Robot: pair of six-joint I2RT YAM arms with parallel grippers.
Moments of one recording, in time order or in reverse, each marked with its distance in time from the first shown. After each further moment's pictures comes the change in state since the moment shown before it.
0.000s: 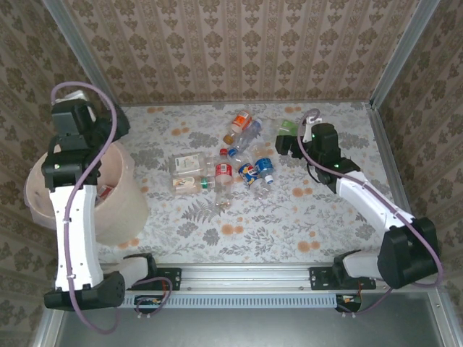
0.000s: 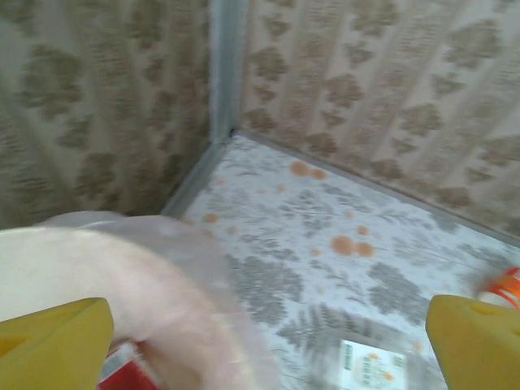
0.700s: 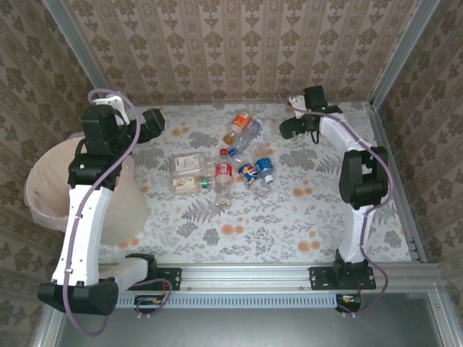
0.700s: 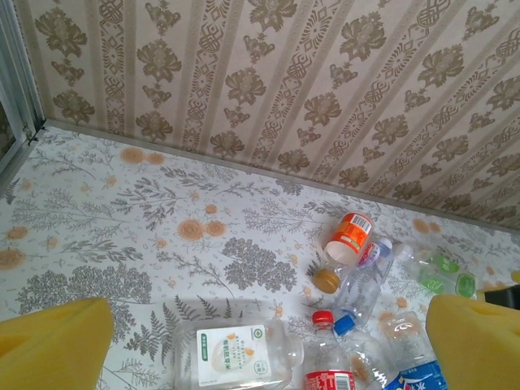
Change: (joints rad) left arm -0.136 -0.078 -0.251 0.262 0.227 -0.059; right arm -0.193 0.817 0.909 -0.584 -0.084 -0.663
